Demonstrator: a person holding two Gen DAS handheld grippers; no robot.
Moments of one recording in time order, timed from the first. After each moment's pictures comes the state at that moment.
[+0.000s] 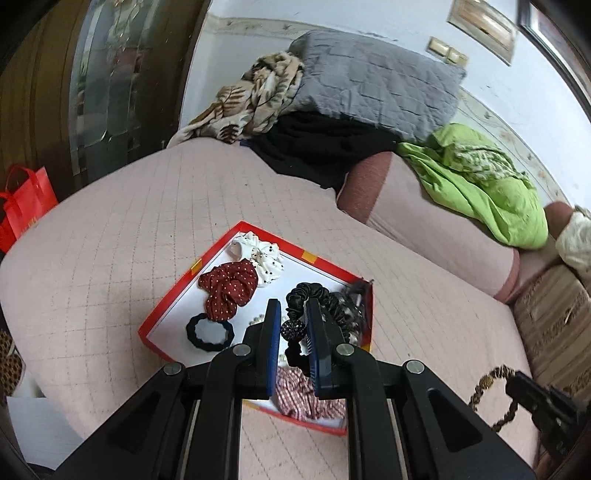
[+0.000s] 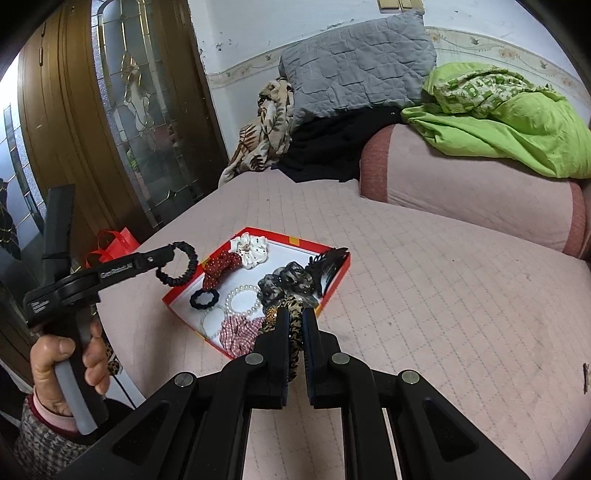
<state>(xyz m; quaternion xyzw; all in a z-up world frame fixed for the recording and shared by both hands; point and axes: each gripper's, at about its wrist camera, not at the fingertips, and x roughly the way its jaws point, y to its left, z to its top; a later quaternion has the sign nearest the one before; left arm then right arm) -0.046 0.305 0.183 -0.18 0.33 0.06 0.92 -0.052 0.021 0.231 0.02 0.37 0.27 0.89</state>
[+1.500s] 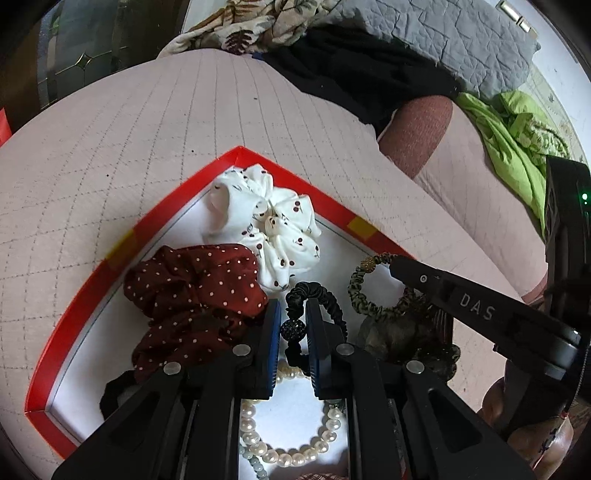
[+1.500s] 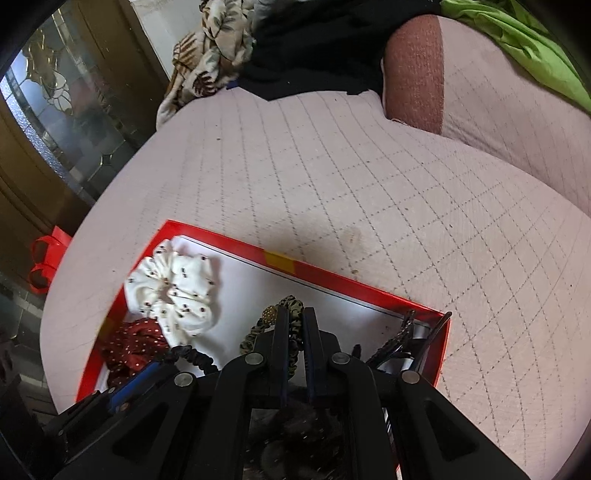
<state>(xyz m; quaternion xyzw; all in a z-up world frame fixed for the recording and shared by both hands) 0.103 0.335 0.058 -0.23 0.44 0.05 0.86 0.183 0.172 0.087 0.02 0.53 0.22 0.82</state>
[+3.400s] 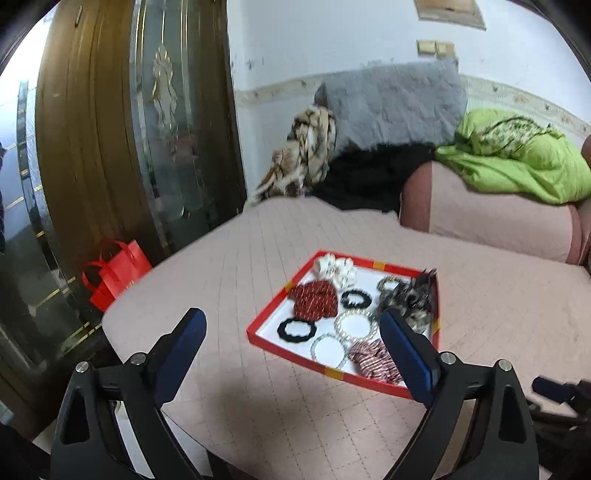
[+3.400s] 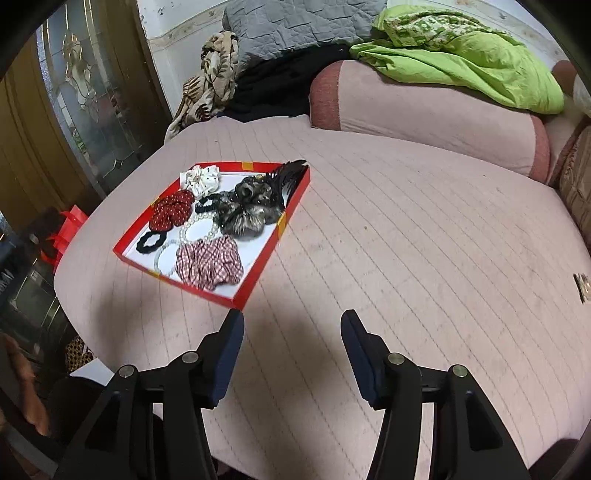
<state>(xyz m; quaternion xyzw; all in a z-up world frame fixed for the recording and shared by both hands) -0.153 0.248 0.205 0.00 0.25 0.21 0.95 -0.096 0.025 0.160 0.02 0.46 0.16 0.87</state>
